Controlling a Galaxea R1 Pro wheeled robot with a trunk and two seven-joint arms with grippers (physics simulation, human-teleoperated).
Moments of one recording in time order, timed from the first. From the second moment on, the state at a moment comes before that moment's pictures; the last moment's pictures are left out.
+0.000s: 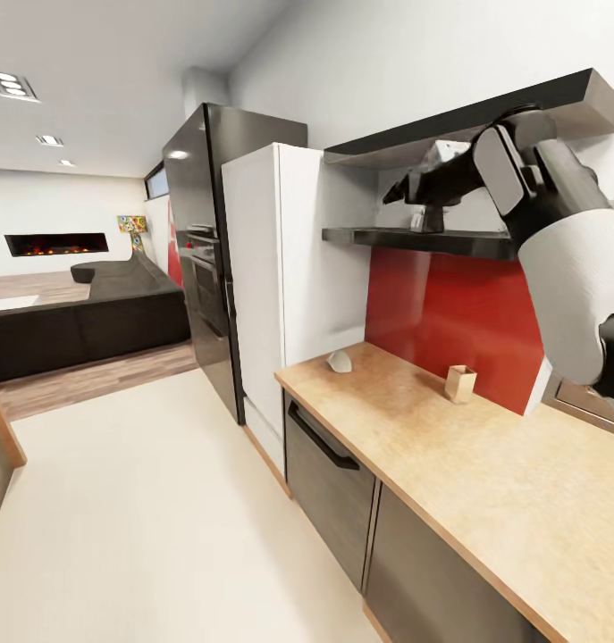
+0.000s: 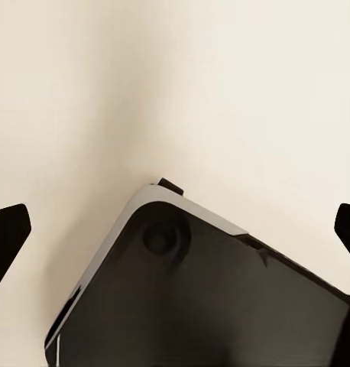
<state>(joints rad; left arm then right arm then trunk) -0.03 -0.02 0.04 -0.04 0.51 -0.40 0.00 -1.80 -0.09 0.25 -0.61 -0.32 1.03 0.15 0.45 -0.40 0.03</state>
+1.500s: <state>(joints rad) -0.03 -0.02 0.04 -0.04 0.51 -0.40 0.00 -1.80 -0.12 0.24 -0.42 -0.15 0.75 0.08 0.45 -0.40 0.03</state>
